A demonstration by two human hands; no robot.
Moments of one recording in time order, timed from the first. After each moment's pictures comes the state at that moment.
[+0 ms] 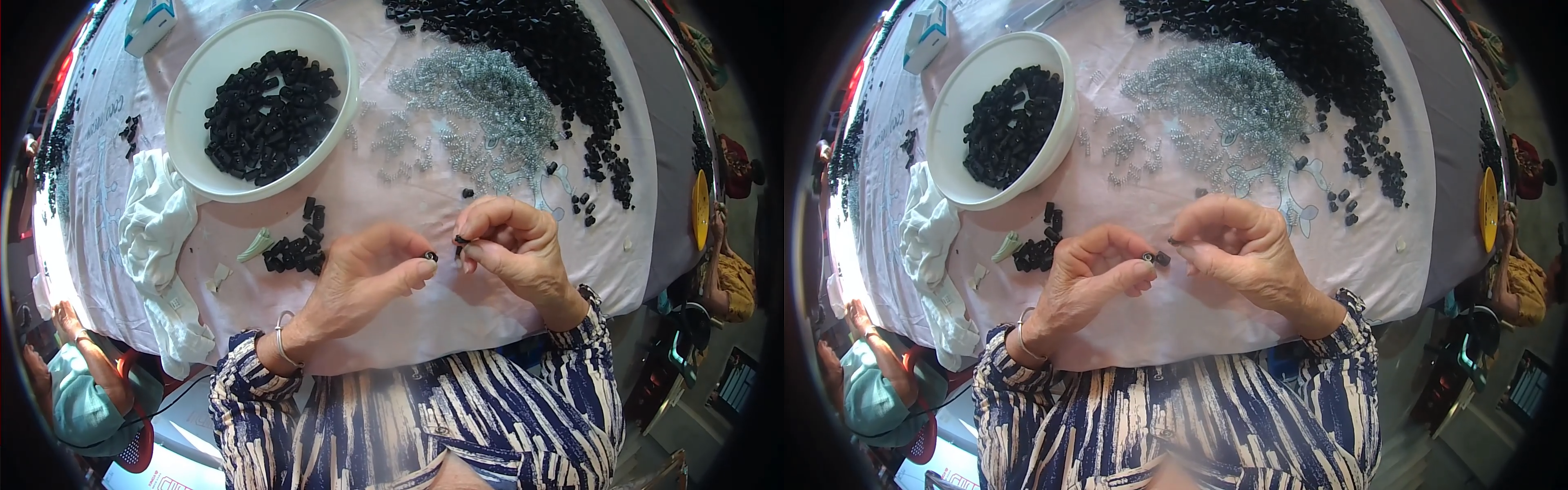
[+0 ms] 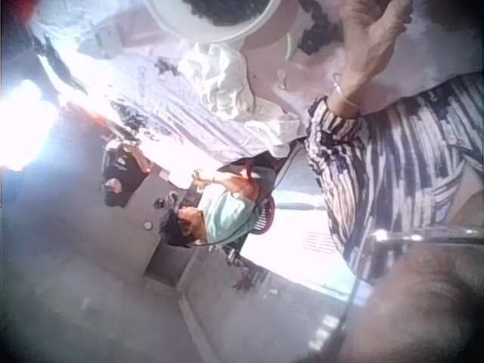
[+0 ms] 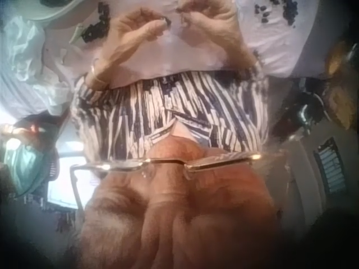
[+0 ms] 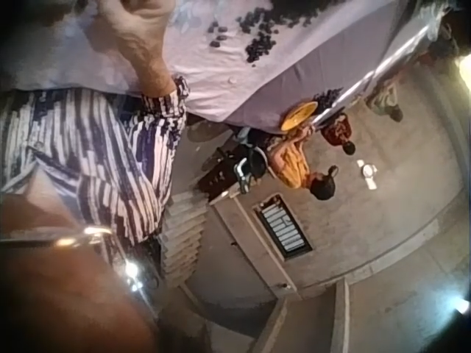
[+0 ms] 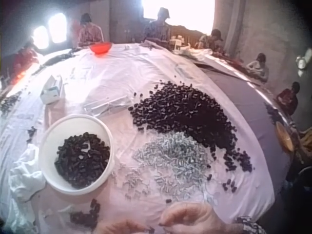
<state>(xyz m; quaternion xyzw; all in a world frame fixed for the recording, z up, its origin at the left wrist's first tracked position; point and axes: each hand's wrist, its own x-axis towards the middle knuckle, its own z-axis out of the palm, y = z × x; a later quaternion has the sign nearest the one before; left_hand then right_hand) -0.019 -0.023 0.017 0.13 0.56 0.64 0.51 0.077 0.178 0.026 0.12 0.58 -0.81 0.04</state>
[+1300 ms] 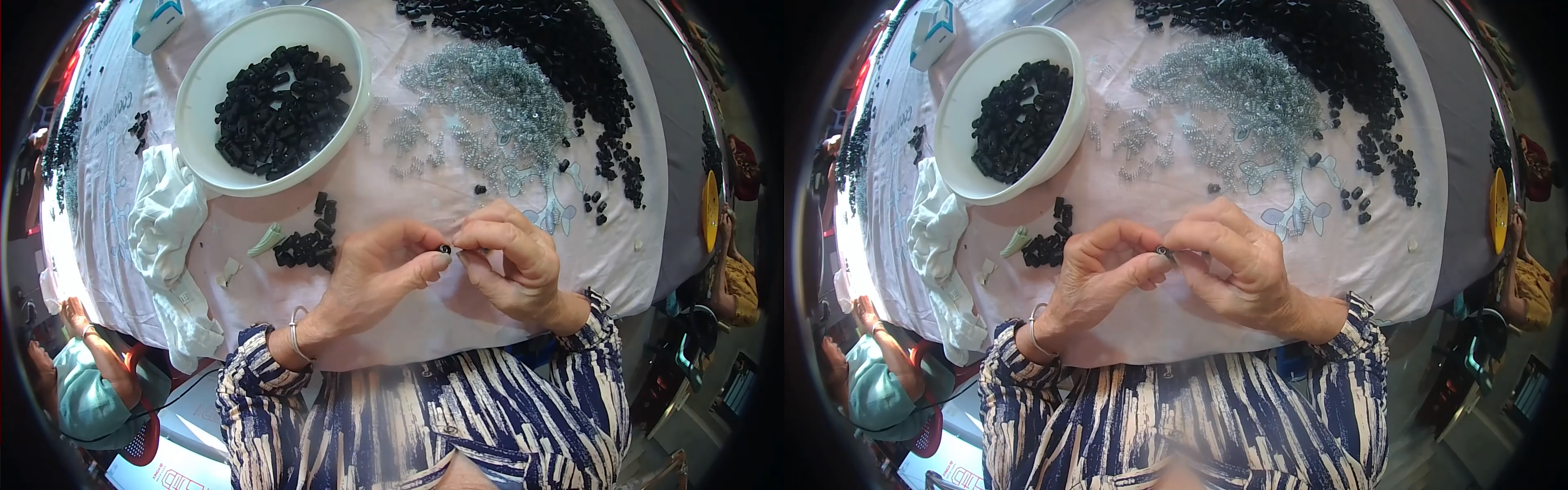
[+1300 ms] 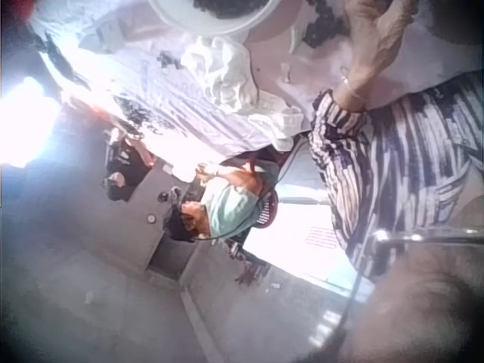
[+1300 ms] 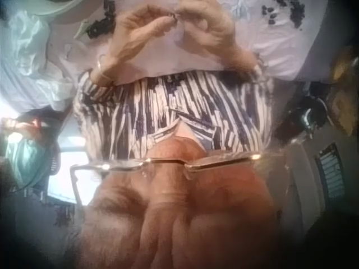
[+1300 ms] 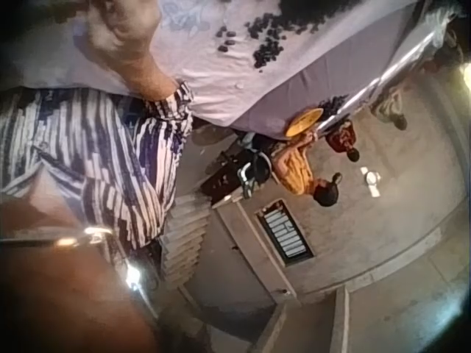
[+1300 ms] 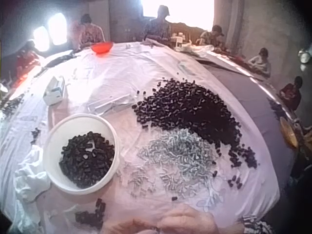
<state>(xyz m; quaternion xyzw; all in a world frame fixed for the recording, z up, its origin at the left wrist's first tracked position) -0.016 -0.019 0.013 0.15 0.57 0.65 0.47 0.071 0.159 0.023 -0.05 0.83 -0.52 -0.17</state>
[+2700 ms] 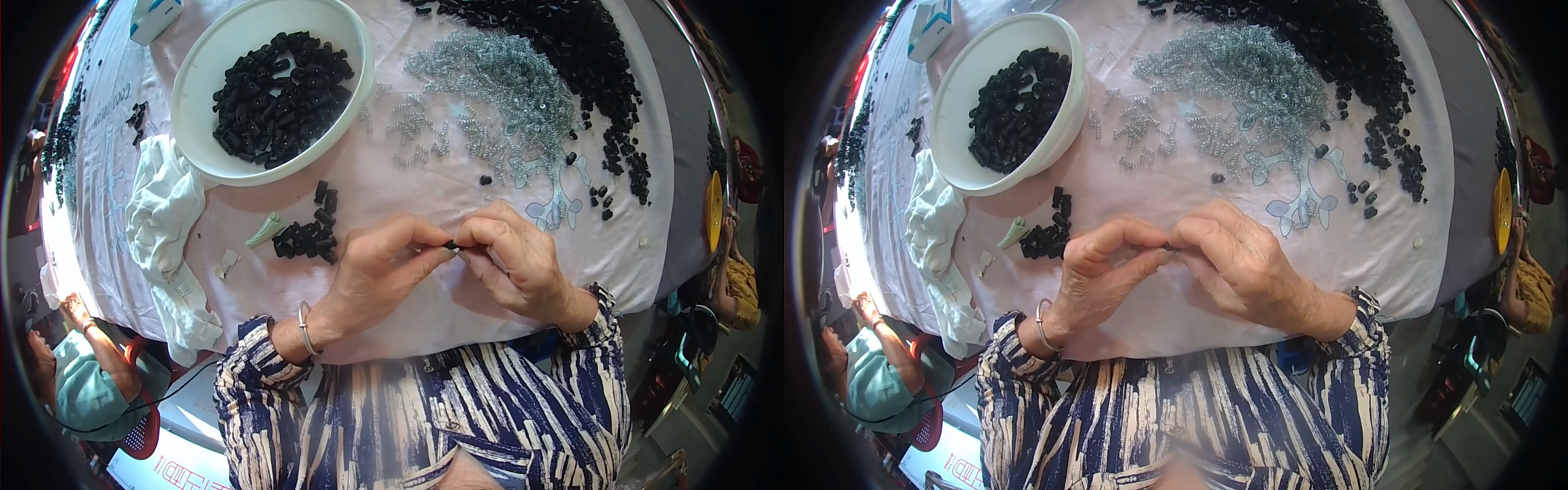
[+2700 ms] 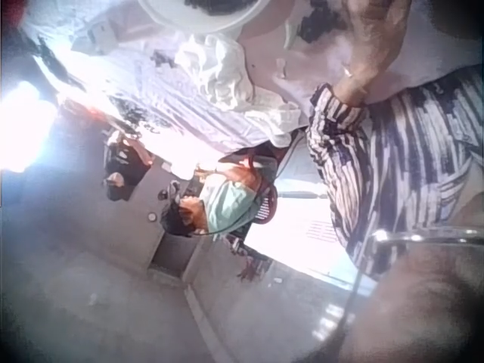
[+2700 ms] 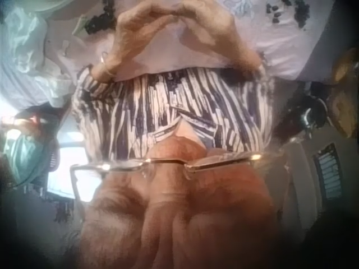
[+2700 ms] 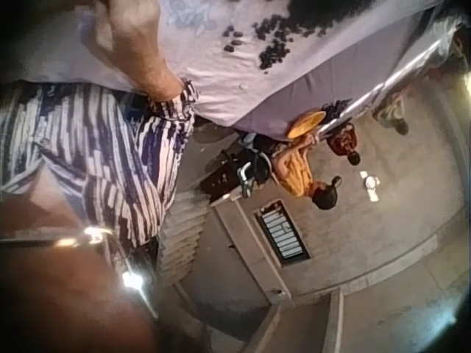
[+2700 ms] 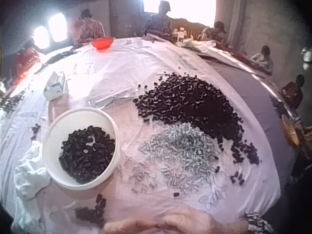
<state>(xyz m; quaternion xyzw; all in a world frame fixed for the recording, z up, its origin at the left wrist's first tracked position) -0.009 -0.016 0.003 0.30 0.67 0.62 0.27 0.073 0.164 0.027 -0.10 0.88 -0.45 -0.11</state>
